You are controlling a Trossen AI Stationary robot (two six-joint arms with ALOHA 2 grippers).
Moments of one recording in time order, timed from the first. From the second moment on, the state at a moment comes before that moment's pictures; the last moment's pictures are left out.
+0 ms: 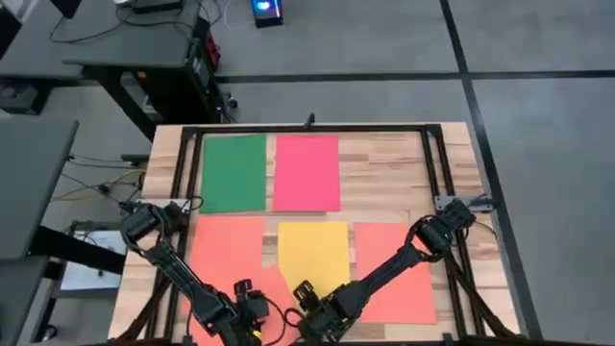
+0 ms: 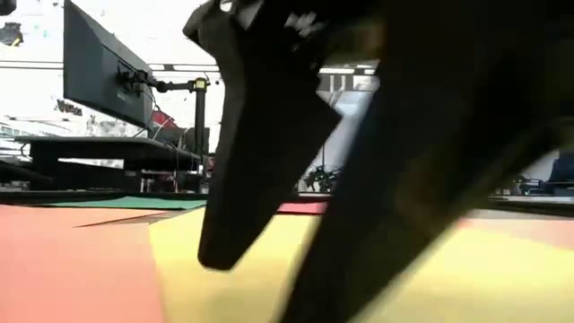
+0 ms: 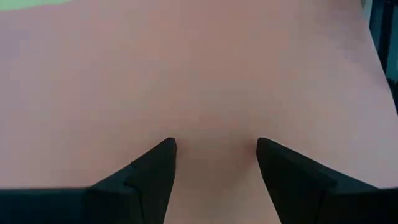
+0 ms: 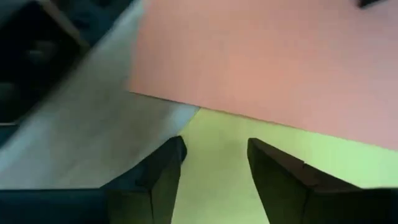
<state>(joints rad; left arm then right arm) -0.90 1.96 1.21 -0.49 -0.39 -1.09 0.59 2.39 1.93 -0.67 0.19 -0.18</state>
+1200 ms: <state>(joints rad) -0.90 1.97 1.21 -0.56 -0.48 -1.13 0.59 2.39 1.93 -0.53 0.22 -0.19</state>
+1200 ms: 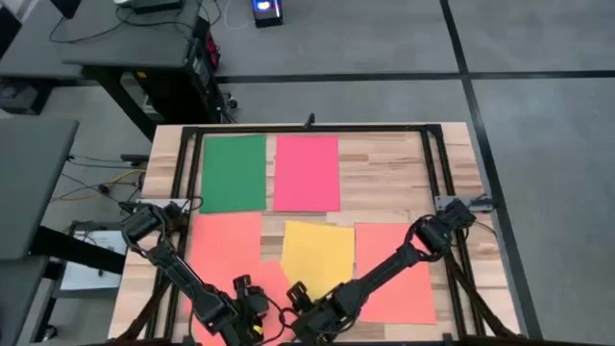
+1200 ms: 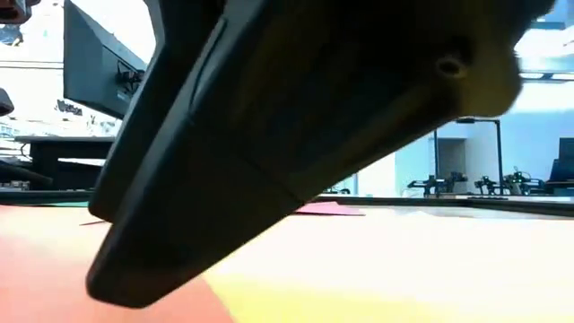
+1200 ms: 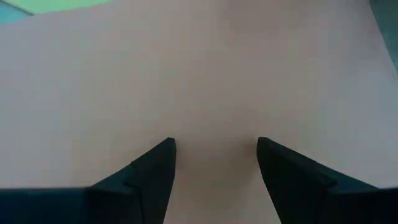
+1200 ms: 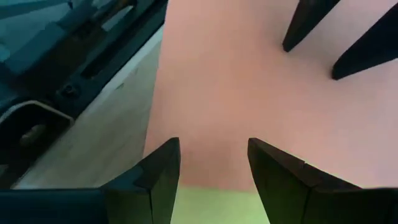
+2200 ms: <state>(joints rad) -0.89 1.91 1.14 -0.55 -0.44 -1.30 0.62 2.44 1.94 -0.52 0.30 -0.21</state>
